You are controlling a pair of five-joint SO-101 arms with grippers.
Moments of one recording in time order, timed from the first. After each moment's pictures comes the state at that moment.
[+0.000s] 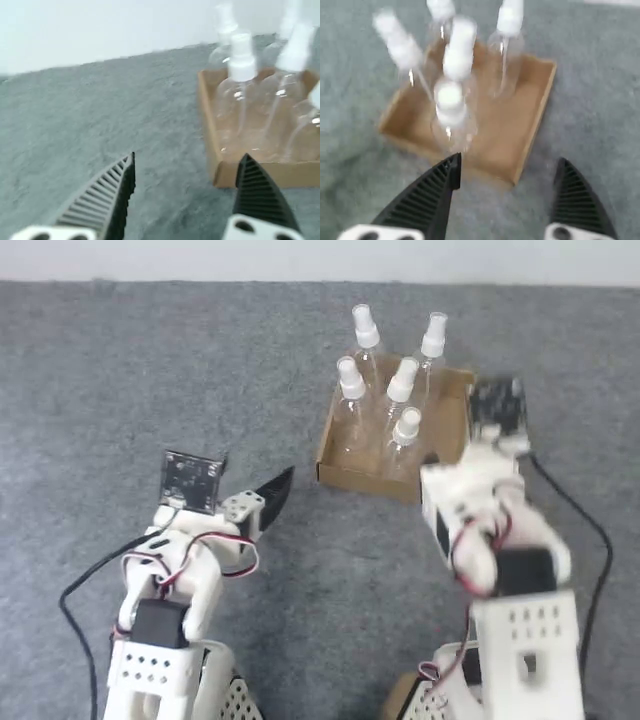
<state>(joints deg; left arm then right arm) 3.3 -81.8 79.0 41.9 1.6 -10.0 -56.7 44.7 61.3 0.7</state>
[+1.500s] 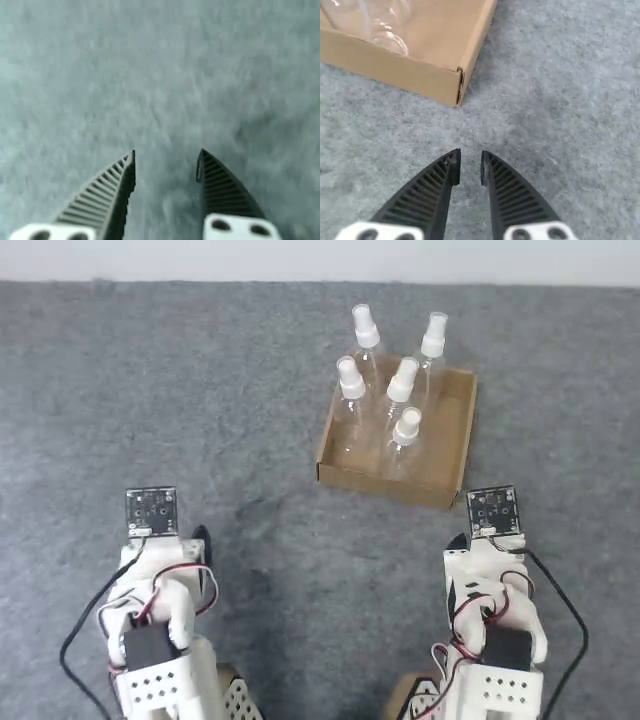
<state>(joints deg) -21.1 -102.1 97.0 64.1 -5.8 4.8 -103.3 95.1 61.3 13.1</state>
